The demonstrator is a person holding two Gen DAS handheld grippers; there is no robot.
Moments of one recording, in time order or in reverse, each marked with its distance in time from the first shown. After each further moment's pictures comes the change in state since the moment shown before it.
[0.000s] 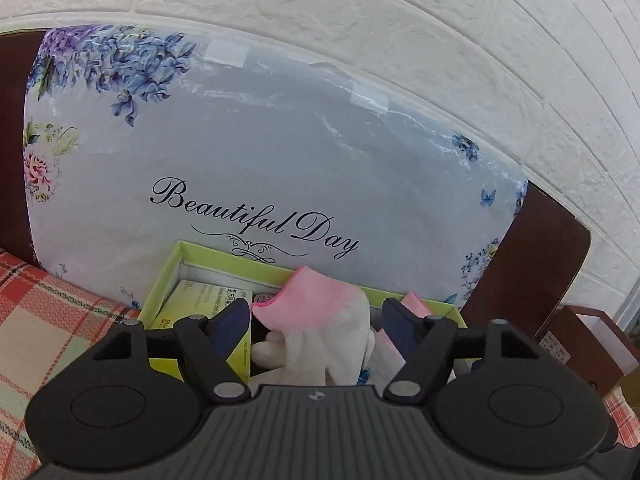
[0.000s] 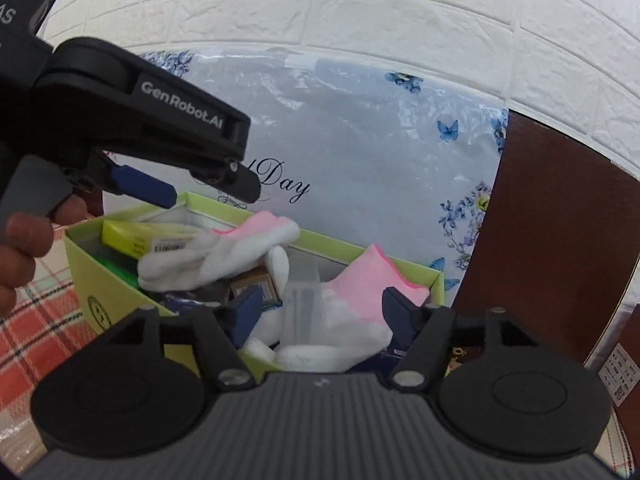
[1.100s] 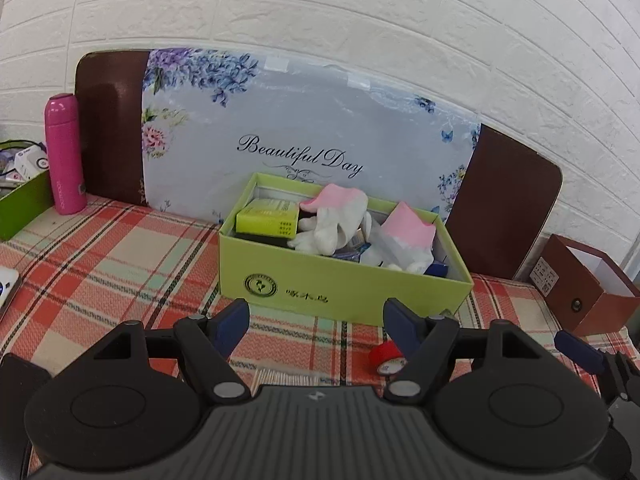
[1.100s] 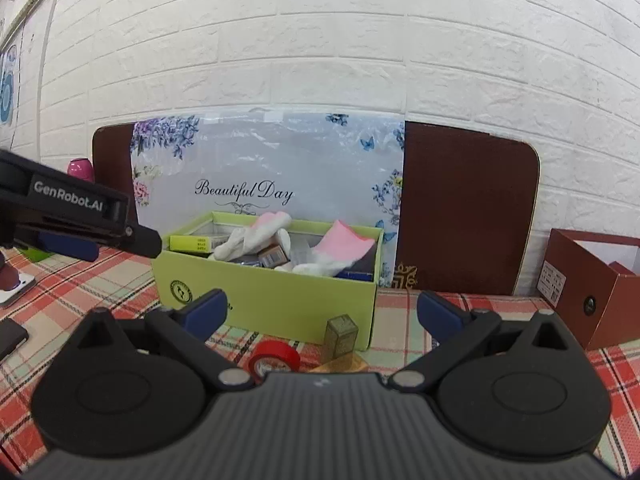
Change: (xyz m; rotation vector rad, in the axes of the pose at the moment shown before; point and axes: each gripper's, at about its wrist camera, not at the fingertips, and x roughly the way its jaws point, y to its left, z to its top) left arm -0.154 -0.034 -0.061 0.045 0.082 0.175; right arm -0.169 0.004 -0.025 0.205 -0.022 -0.034
